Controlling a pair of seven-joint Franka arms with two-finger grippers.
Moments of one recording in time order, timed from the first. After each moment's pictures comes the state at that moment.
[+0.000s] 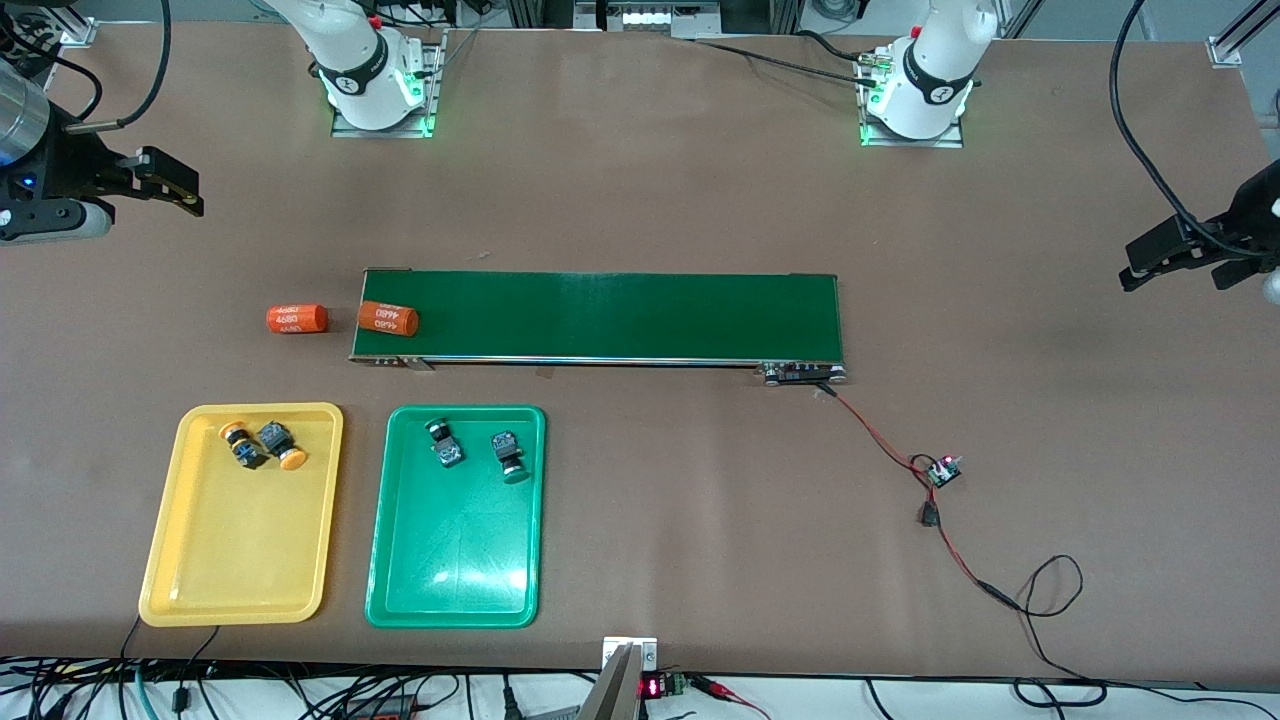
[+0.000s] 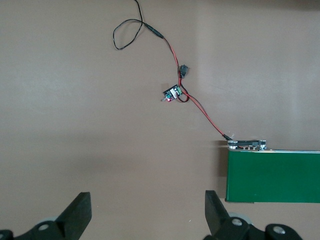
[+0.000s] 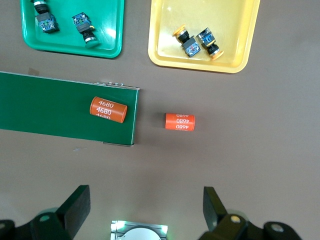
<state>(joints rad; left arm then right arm) 0.00 0.09 0.03 -1.47 -0.01 1.59 -0.02 -0.02 -0.05 0.06 -1.67 -0.03 1.51 -0.07</state>
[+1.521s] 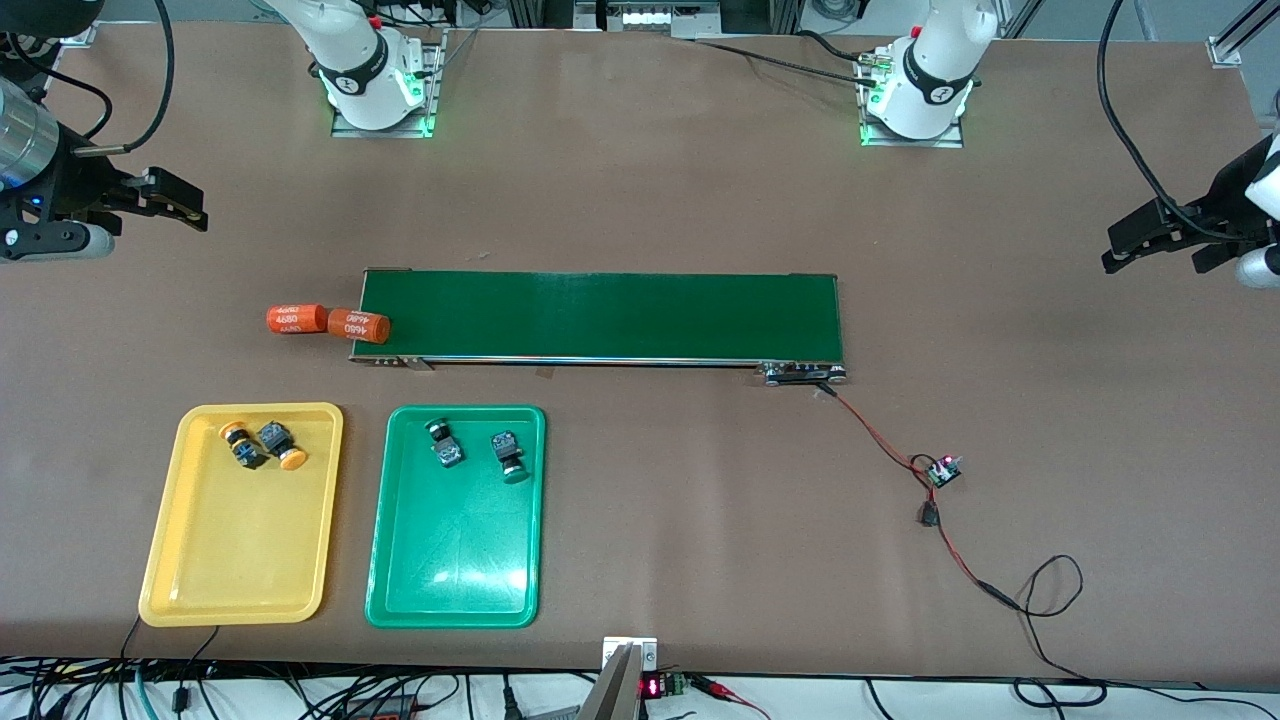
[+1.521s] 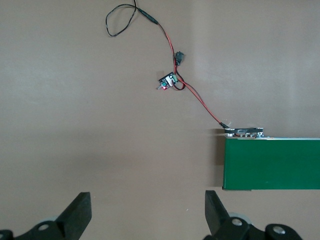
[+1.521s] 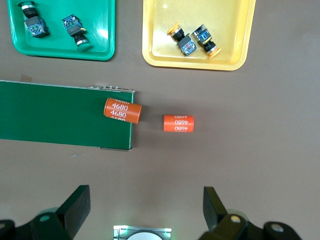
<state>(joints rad) 0.00 0.04 0.01 -1.53 -0.02 1.58 -0.01 -0.03 -0.03 0.05 -1.69 -0.03 1.54 -0.05</state>
